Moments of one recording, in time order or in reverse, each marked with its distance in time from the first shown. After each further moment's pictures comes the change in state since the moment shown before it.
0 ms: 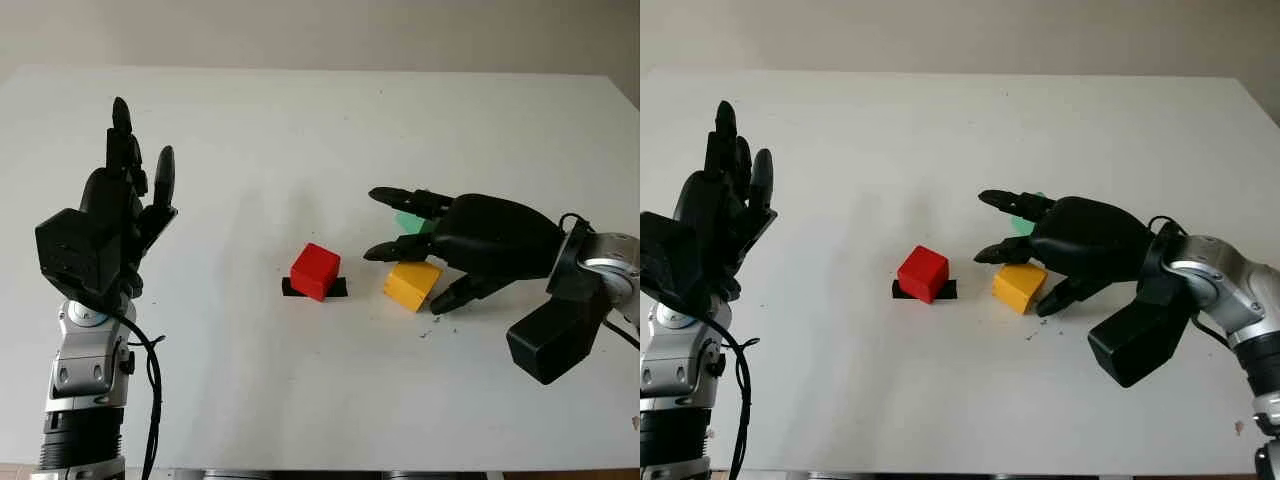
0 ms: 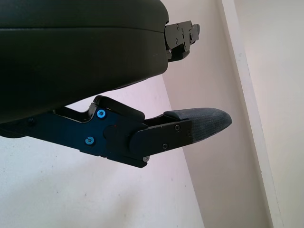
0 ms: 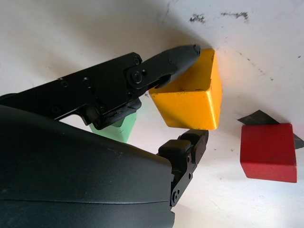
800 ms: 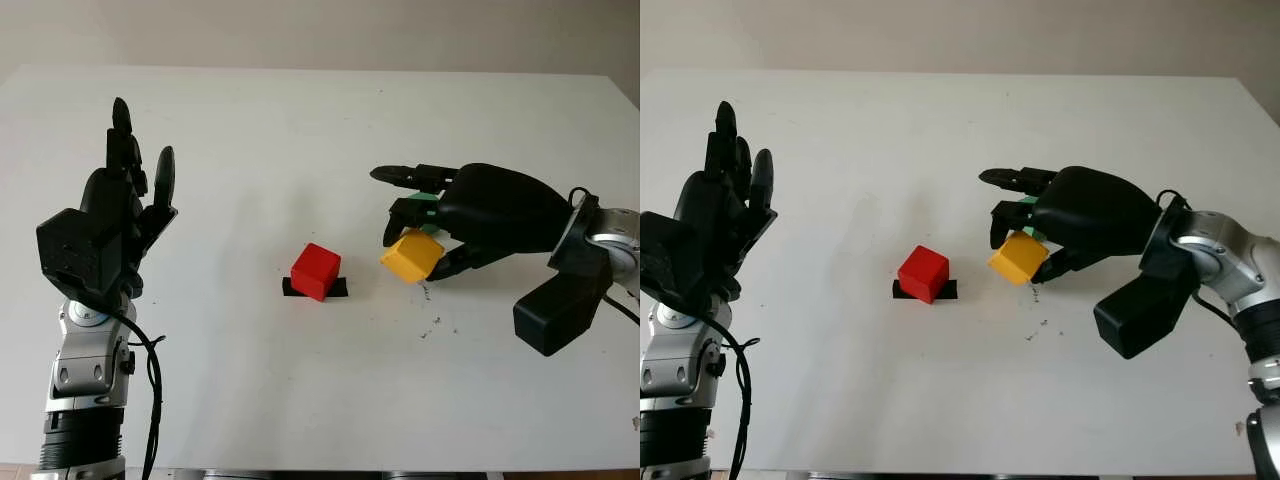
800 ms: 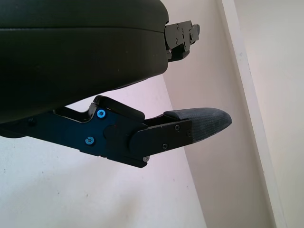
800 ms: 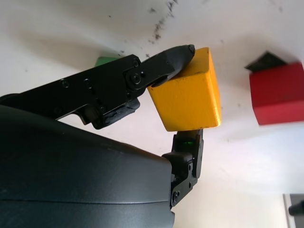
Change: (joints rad) left arm 0.000 0.000 -0.004 0.000 0.017 0.001 0.004; right arm -0.132 0.034 0.022 0.153 0.174 -0.007 0.039
